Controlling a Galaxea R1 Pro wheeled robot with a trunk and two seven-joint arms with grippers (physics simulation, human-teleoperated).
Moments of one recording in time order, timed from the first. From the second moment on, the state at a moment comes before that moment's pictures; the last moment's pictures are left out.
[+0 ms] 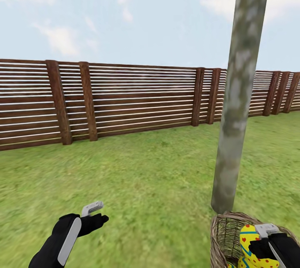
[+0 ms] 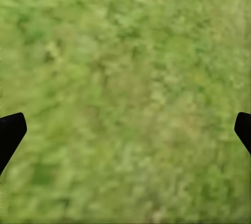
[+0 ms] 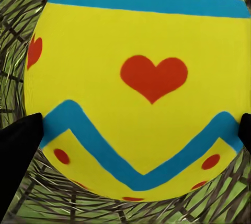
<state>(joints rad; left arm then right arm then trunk) -0.32 0.02 0.10 -1.11 0.36 0.84 0.11 -0.32 -0.38 -0.06 -0.79 0.09 0.67 0.22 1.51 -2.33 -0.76</state>
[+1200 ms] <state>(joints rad) -0.32 0.02 0.10 -1.11 0.36 0.84 0.11 -0.32 -0.38 -0.06 -0.79 0.09 0.67 0.22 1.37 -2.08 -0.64</state>
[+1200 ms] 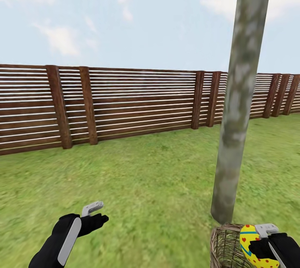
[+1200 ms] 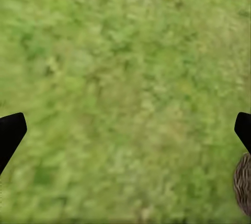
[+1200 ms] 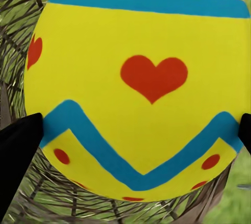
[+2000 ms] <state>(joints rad) -0.31 0.02 0.10 -1.08 0.36 0.84 0.11 -0.32 -0.40 -0.06 -0.80 0.09 0.66 0.23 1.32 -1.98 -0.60</state>
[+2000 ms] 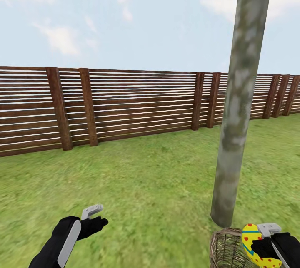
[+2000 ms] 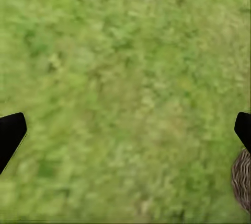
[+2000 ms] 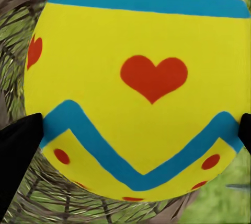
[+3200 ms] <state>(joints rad) -0.31 0.01 0.11 -1.04 0.36 0.84 0.10 -0.32 -0.39 -0.04 -0.81 0.10 0.67 0.22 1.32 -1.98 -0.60</state>
